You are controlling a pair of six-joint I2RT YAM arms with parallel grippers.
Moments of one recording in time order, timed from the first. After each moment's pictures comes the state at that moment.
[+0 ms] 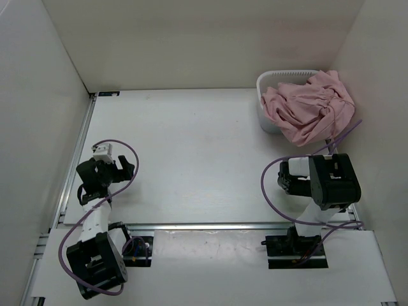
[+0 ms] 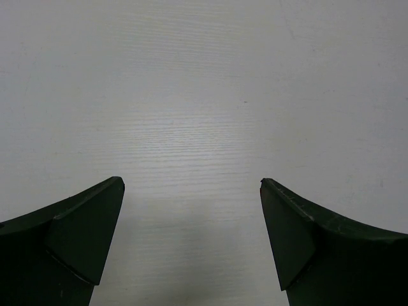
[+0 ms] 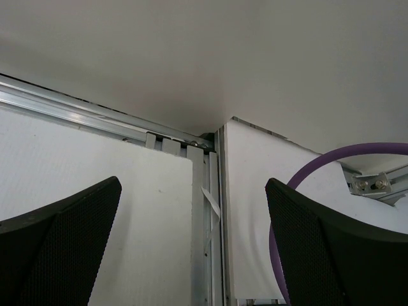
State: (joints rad) left arm 0.41 0.92 0.30 0.13 0.50 0.05; right arm 0.11 1.69 0.64 -1.40 1.39 1.94
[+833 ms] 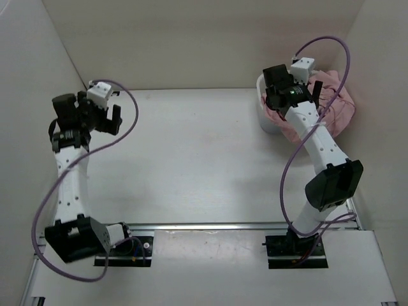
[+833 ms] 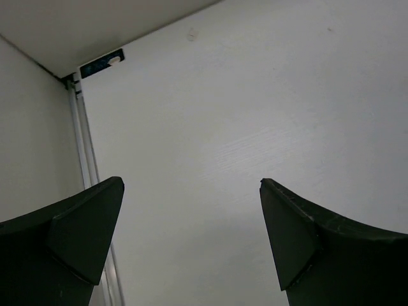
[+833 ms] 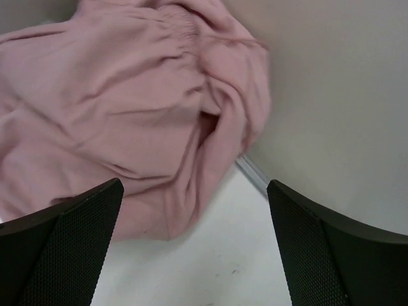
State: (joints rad) left arm 0.29 1.14 1.15 -0.43 0.45 0.43; right arm 0.38 1.71 1.83 -1.02 1.17 0.54
